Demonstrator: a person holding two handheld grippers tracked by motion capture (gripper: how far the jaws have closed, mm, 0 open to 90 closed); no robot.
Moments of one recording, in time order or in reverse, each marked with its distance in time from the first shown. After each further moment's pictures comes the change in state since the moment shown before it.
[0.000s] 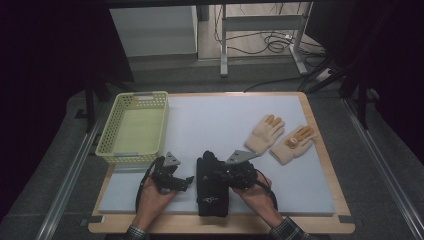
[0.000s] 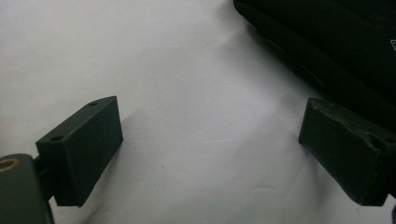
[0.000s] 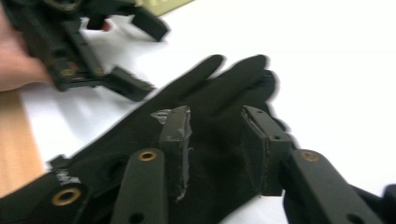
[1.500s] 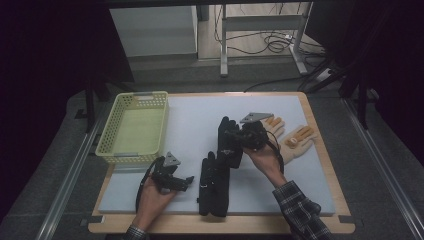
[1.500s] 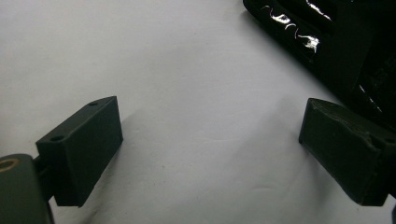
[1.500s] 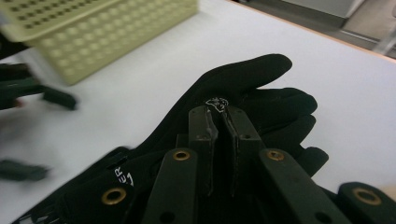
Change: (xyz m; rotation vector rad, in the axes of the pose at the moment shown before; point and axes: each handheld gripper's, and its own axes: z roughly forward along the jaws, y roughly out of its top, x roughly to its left) left arm 0.000 0.000 0.000 0.003 0.000 0.007; right arm -0.089 0.055 -0.002 -0.057 -0.034 0.070
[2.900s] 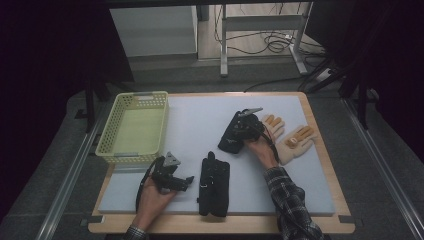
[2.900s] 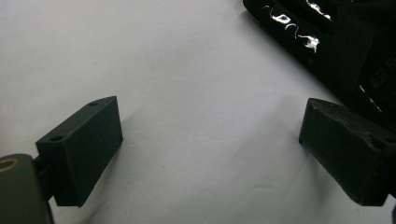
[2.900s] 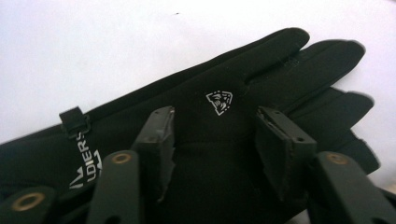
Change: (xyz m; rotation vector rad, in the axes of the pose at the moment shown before) left arm 0.000 0.000 0.000 -0.002 -0.001 -0.006; right arm -0.076 -0.025 0.085 0.182 -0.211 0.045
